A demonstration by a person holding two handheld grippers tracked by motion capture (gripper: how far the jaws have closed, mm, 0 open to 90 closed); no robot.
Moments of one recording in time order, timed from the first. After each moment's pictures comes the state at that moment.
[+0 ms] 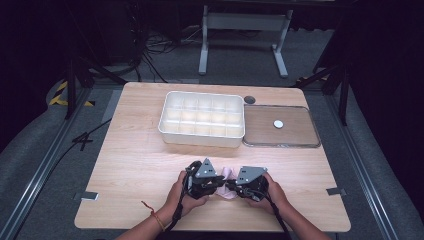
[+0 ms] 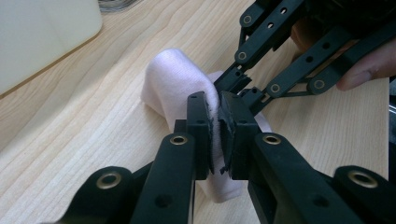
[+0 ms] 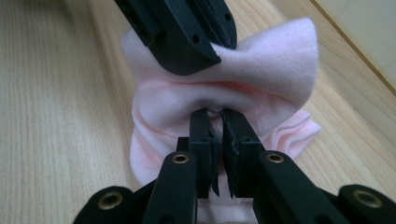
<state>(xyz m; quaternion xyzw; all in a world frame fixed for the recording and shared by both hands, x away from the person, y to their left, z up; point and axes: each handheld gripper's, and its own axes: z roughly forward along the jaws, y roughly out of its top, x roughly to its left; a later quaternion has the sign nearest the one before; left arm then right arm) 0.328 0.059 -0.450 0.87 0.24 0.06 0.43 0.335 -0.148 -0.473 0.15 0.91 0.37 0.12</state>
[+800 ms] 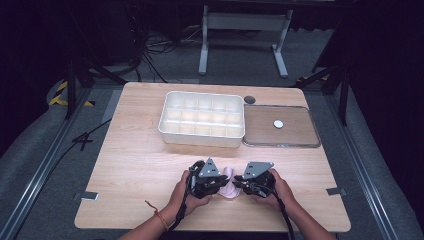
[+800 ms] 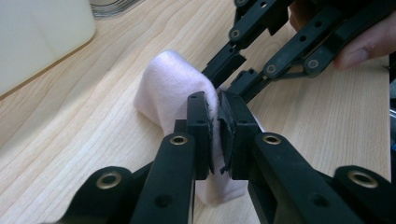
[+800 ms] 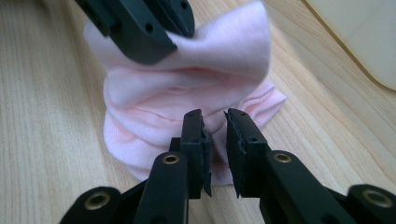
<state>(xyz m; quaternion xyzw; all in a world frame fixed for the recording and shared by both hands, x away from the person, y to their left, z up) 0.327 0.047 -0.454 0.87 0.23 0.07 0.43 0.343 -0.165 -0.469 0.18 0.91 0.36 0.12</state>
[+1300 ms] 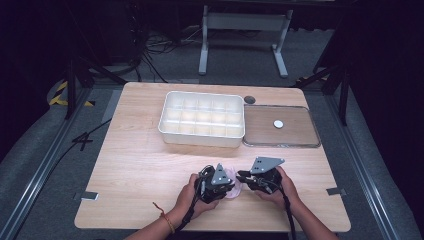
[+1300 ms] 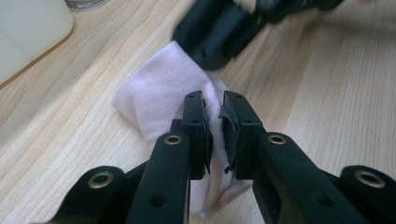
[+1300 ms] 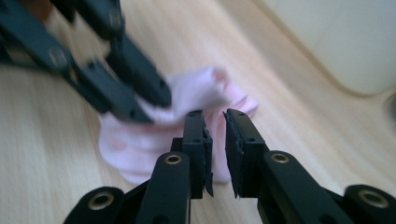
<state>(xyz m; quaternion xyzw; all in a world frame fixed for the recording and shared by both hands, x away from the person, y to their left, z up) 0.322 0.030 -0.463 0.89 0.22 0.09 0.40 0.346 -0.183 -0.451 0.21 0.88 0.42 0.13</state>
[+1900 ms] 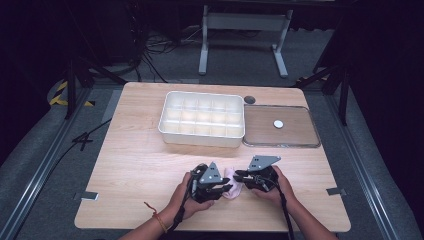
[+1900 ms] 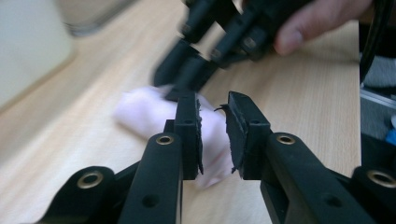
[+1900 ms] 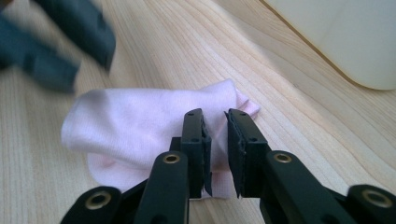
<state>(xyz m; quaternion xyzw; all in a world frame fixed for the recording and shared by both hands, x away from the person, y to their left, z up) 0.321 0.056 -0.442 0.87 0.21 0.06 0.45 0.357 -0.177 -0.468 0.22 0.88 0.40 0.10</state>
